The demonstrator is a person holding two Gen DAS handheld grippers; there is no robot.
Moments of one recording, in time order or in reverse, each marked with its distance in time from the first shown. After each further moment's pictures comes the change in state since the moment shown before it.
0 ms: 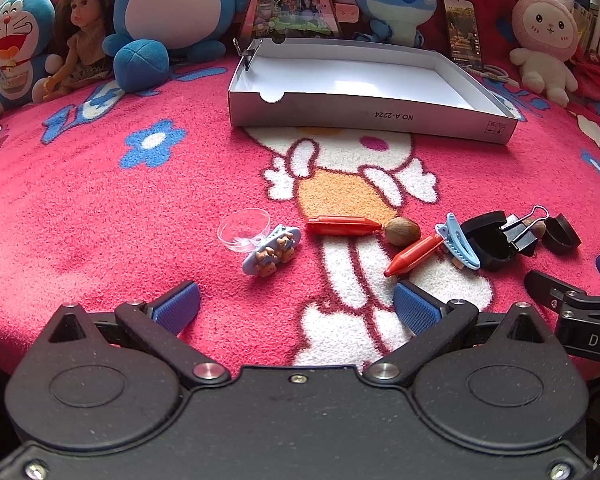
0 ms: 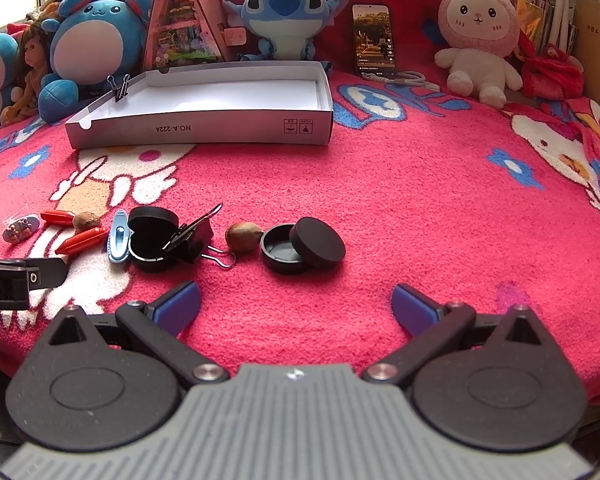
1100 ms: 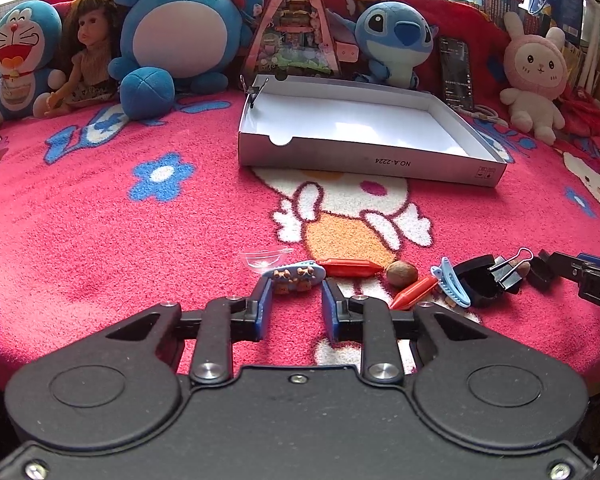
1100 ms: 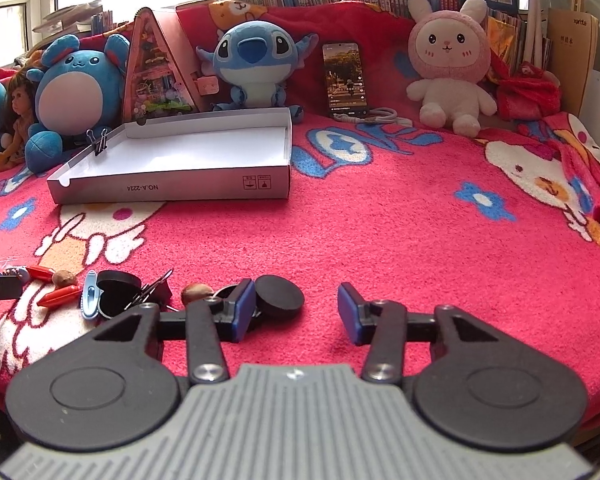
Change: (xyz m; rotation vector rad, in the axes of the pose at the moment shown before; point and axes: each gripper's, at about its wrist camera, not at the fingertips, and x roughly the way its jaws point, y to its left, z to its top) left arm -0.014 0.018 0.008 -0.034 -0.097 -0.052; right arm -0.006 -0.033 0.016 0.055 -0.104 -0.022
